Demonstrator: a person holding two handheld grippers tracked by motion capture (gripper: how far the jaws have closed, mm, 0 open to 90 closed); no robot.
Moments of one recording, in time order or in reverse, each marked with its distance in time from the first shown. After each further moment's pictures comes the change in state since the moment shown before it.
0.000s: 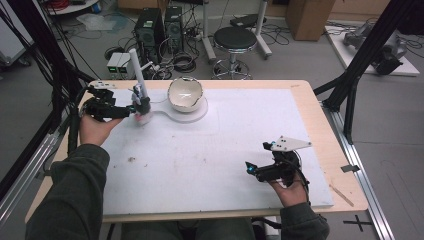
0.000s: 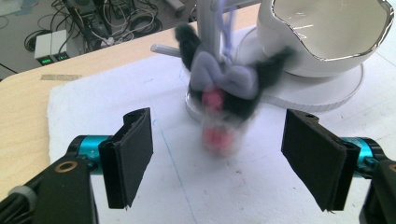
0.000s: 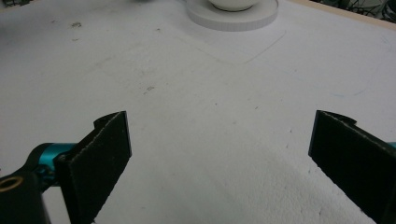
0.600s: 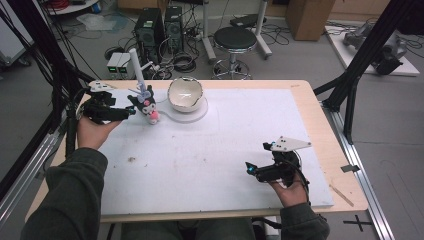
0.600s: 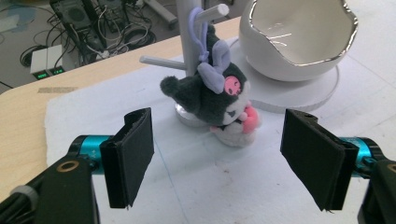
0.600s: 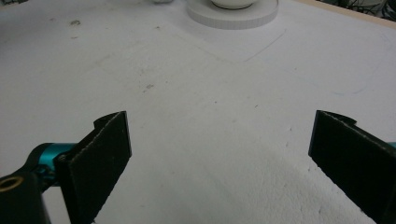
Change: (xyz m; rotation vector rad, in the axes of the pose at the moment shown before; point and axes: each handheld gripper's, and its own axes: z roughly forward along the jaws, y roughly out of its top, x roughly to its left) left arm -0.009 -0.003 -0.018 -0.055 -0.034 0.027; right arm 0.000 -0.001 0.000 0.005 -0.004 -0.006
